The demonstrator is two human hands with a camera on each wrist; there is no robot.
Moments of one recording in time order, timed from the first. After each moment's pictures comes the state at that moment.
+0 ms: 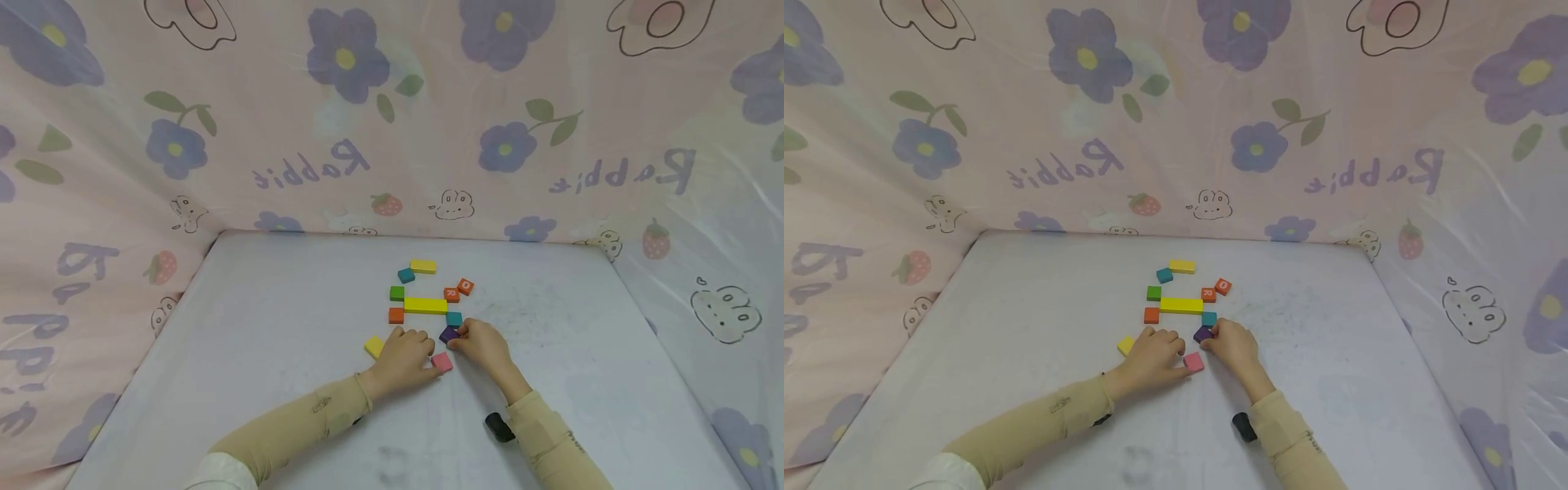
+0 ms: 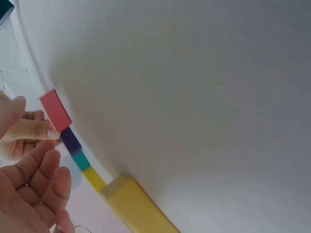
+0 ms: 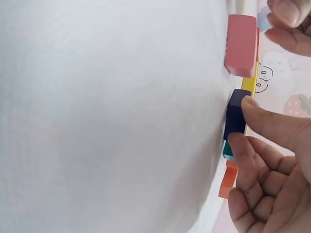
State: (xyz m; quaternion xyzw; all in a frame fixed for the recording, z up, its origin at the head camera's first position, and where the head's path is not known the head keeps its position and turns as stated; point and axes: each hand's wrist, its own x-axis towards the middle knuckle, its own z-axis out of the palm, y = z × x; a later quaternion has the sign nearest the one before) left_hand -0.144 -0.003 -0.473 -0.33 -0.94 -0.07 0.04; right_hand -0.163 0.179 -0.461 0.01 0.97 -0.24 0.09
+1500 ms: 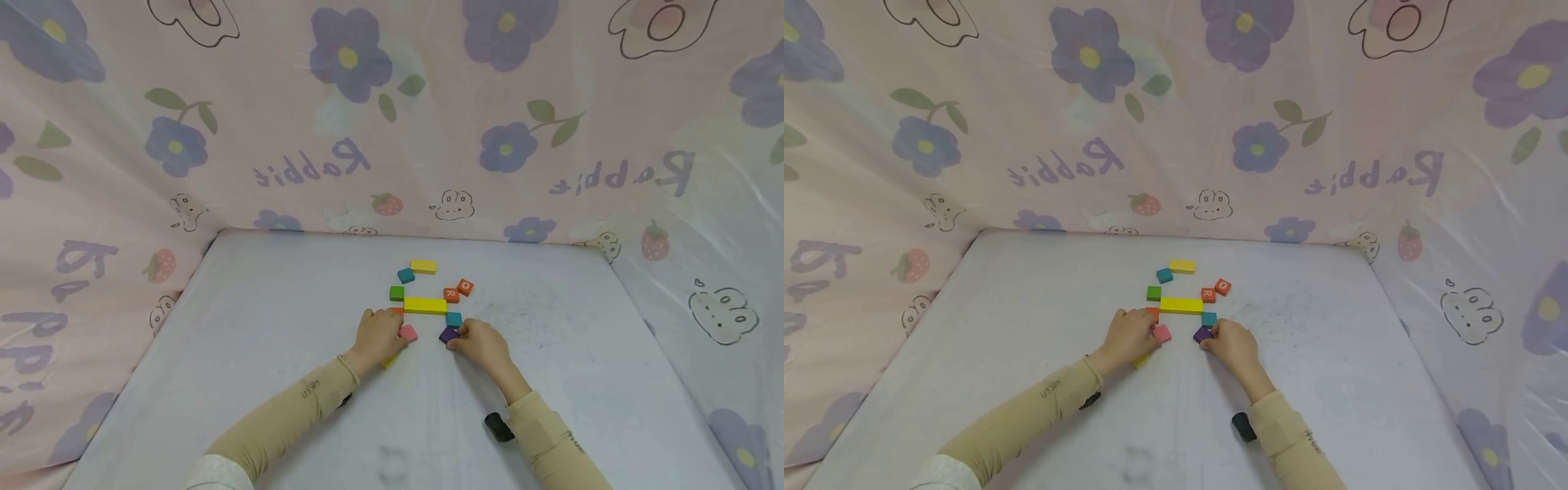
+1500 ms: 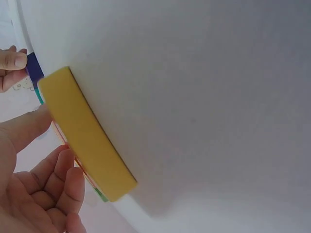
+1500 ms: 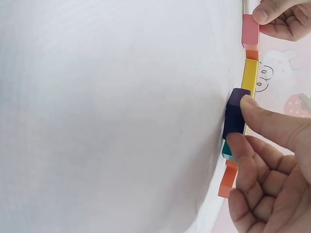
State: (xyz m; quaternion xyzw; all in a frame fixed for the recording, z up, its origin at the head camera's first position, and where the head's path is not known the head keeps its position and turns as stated) left_hand -0.180 -0.034 -0.475 -0.20 -0.97 -0.10 0.02; right_hand -0.163 0.177 -0.458 0.02 0.97 -0.23 0.11
